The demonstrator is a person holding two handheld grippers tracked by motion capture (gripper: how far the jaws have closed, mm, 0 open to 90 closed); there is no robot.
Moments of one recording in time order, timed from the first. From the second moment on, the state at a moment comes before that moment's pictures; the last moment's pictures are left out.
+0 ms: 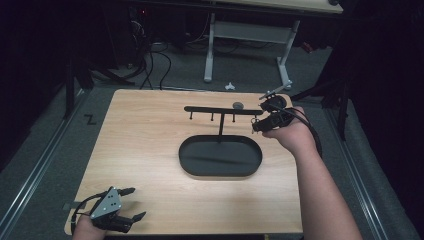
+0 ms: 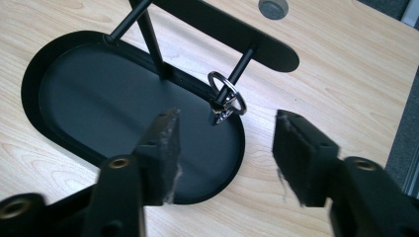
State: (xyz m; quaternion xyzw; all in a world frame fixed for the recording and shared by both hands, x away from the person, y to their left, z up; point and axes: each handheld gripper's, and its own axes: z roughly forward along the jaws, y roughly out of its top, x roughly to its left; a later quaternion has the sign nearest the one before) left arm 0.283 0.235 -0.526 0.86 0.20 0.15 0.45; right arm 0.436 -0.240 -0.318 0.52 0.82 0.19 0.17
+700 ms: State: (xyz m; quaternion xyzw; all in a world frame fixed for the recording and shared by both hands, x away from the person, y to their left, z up) left arm 0.283 0.233 -0.528 0.86 0.20 0.15 0.45; right arm 0.411 -0.250 -0.361 0.53 0.80 0.21 0.18
